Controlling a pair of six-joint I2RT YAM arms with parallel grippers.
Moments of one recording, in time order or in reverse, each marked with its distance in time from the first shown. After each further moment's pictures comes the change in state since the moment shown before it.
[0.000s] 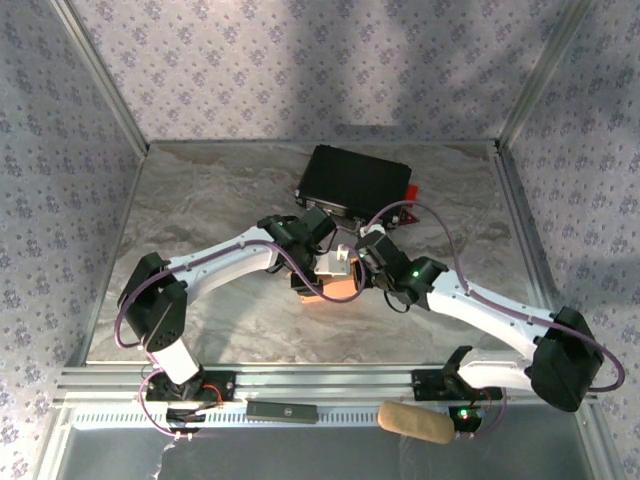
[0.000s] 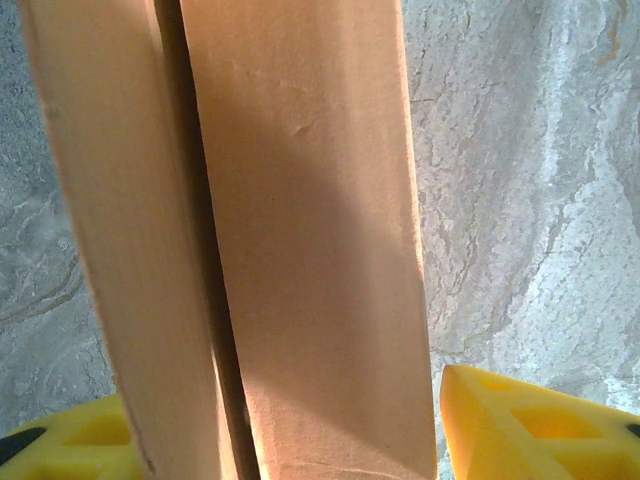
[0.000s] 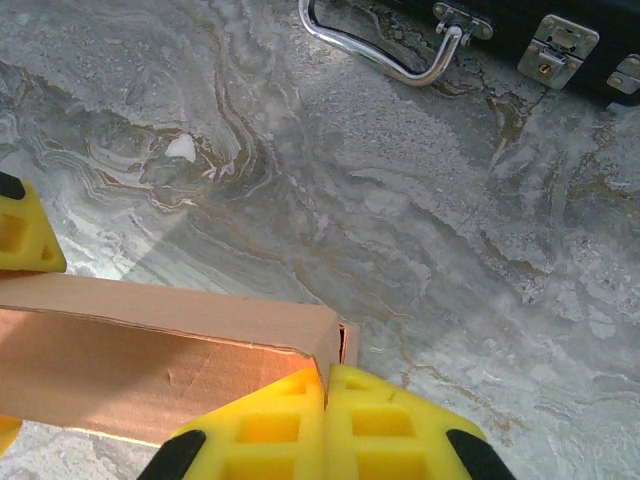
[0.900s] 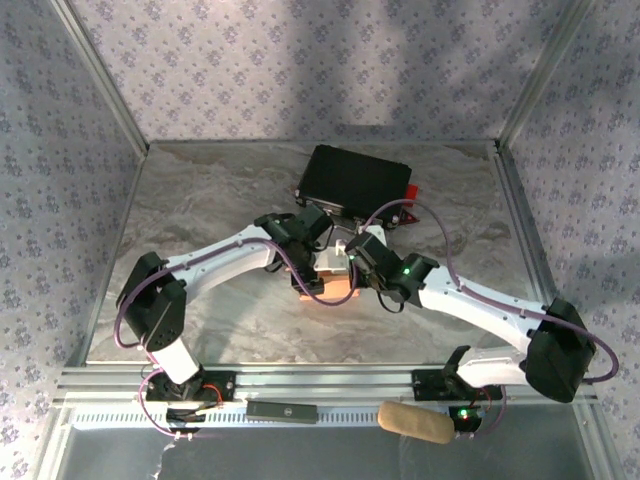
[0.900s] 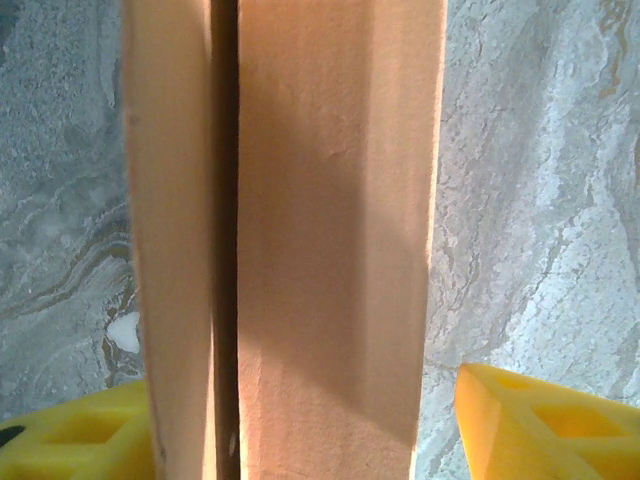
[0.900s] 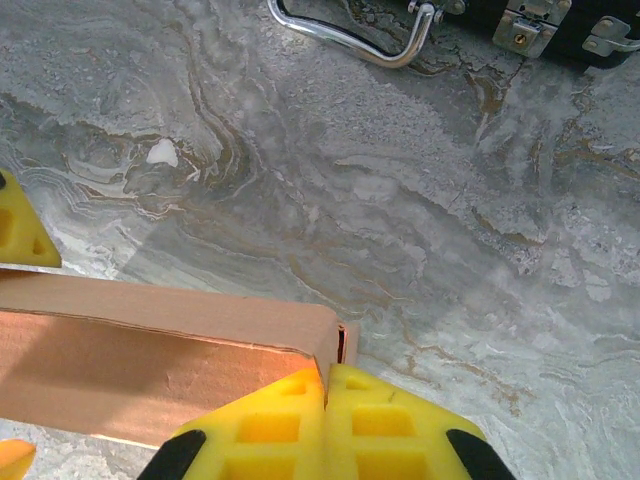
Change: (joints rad) left arm 0.035 -0.010 -0.012 0.029 0.052 -0.046; right arm 0.040 0.050 0.060 -0.072 0.062 0.127
